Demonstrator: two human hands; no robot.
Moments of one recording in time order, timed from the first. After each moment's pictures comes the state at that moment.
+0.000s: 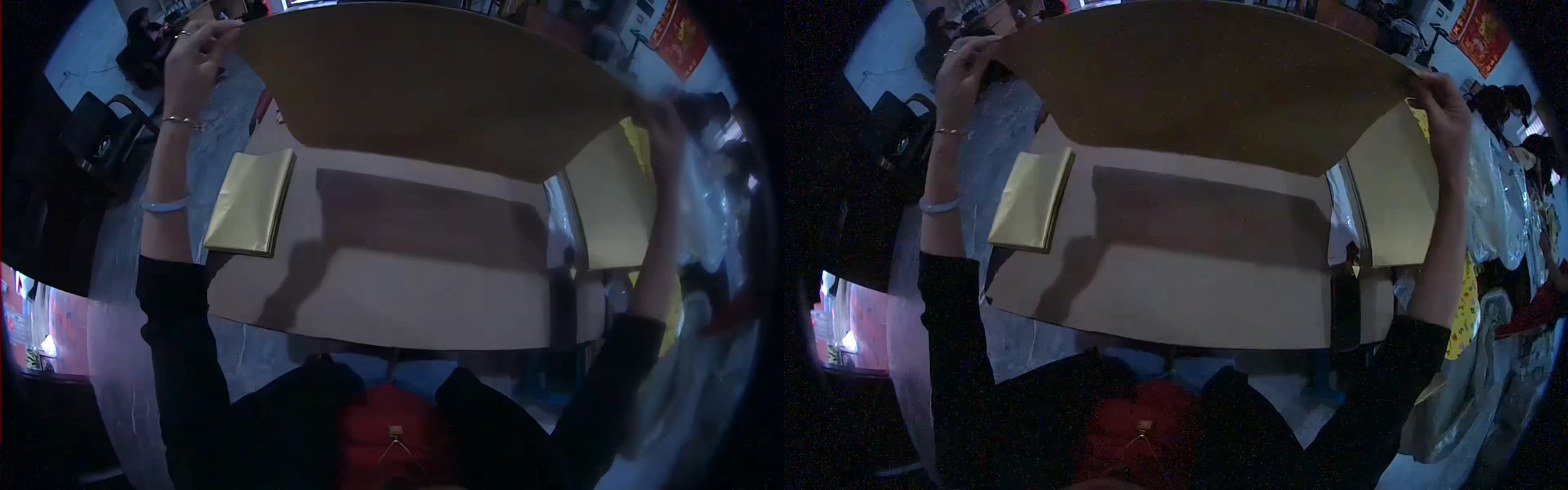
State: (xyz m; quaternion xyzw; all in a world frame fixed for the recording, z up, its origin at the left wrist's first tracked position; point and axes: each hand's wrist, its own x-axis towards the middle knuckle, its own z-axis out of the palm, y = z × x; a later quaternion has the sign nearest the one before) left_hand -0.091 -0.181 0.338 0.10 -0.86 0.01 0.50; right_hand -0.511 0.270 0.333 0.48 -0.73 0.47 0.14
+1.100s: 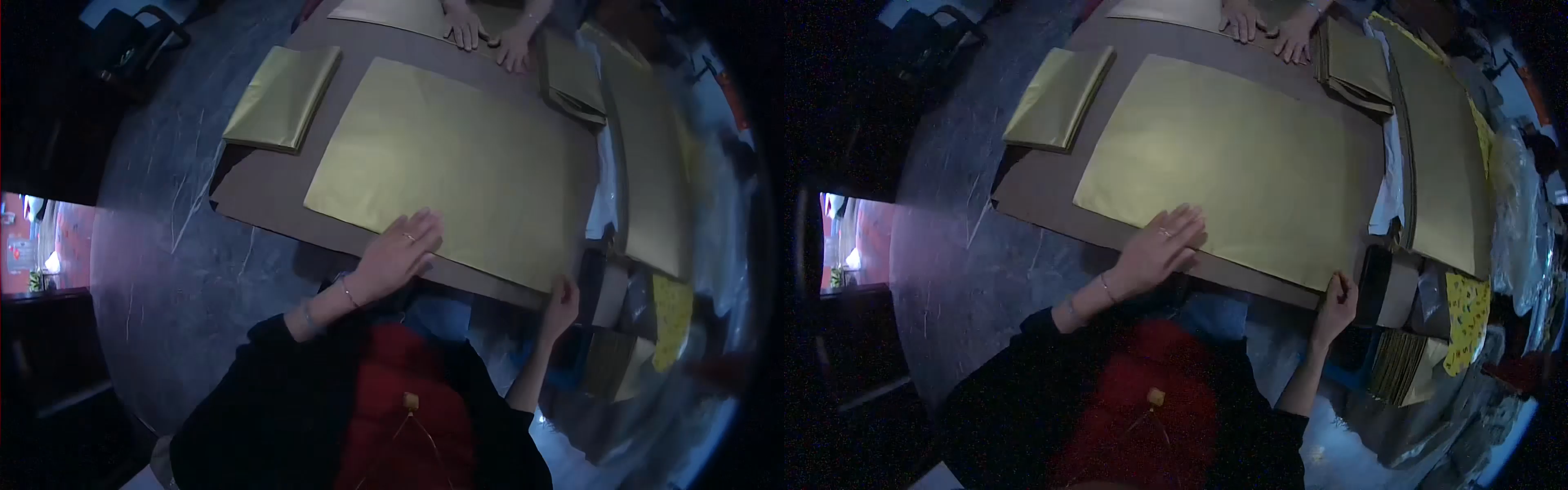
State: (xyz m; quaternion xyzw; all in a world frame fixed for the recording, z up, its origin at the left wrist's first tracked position) left_hand -0.041 0.112 0.062 0.11 -0.95 -0.24 0.16; right_hand -0.267 0.376 0.031 0.14 -0.86 0.48 -0.02
